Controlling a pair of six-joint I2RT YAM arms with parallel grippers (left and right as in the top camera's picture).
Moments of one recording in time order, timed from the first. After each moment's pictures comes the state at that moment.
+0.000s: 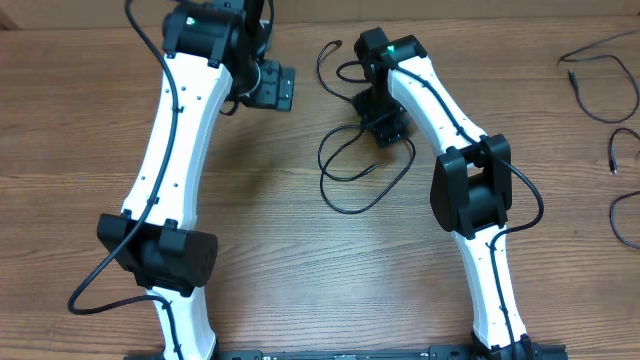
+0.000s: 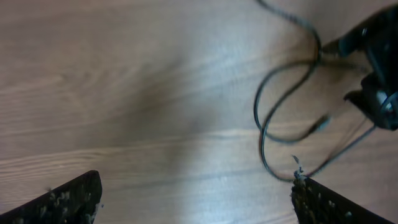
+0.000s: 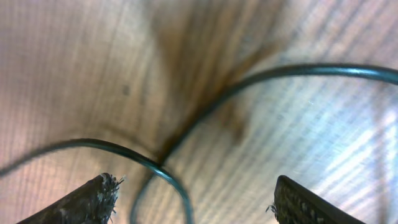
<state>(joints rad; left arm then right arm) -0.25 2.05 2.31 -1.50 0.00 -0.16 0.35 2.51 2.30 -1.31 -0.02 1.42</state>
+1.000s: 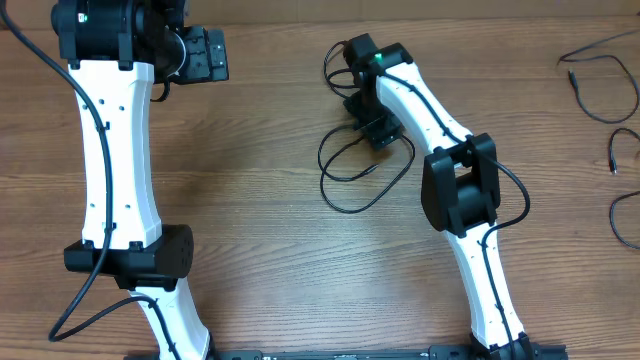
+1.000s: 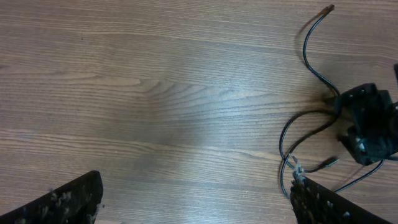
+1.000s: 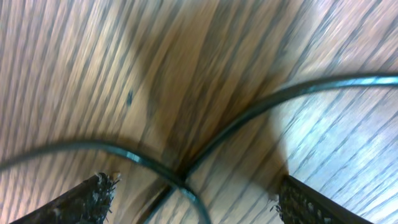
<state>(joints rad) -0.06 2.05 2.62 -1.67 -0.01 -0.19 0.39 2.57 2.31 -1.25 0.03 1.42</state>
